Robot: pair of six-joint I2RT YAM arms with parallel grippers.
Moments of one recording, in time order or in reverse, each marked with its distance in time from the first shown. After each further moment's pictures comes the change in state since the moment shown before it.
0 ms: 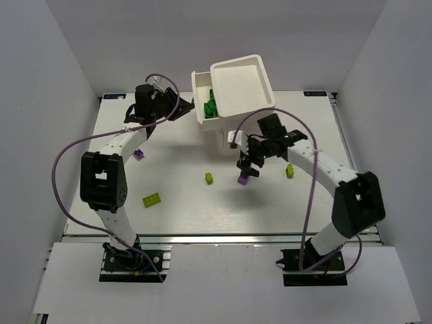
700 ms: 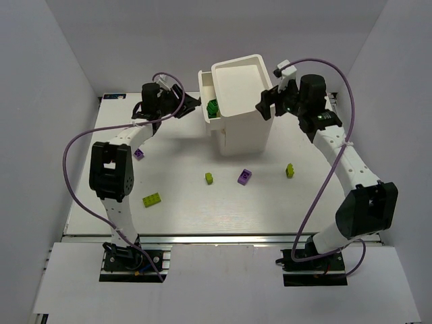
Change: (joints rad) left arm -0.013 0.169 0.120 0.077 0.064 -0.053; right arm -0.261 -0.100 0.223 0.409 0.184 0.697
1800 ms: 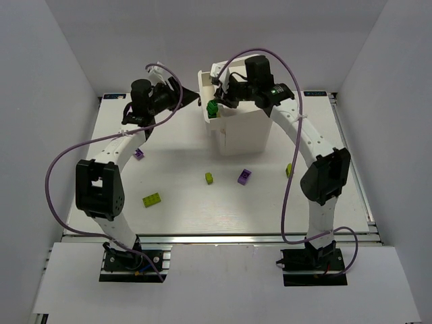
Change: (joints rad) left arm -0.008 -0.239 -0.107 0.095 0.013 0.129; right arm 0.245 0.462 0.636 -0.317 -0.290 -0.525
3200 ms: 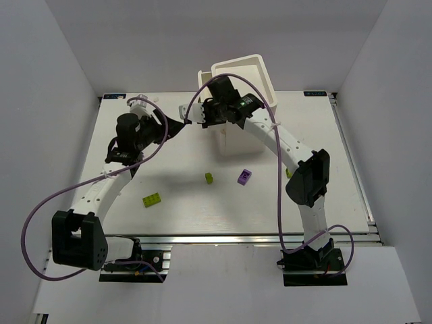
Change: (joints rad) left arm 0.019 -0.455 -0.477 -0.126 -0.197 0.047; right arm 0.222 0.079 0.087 -0.278 0.500 -0.470
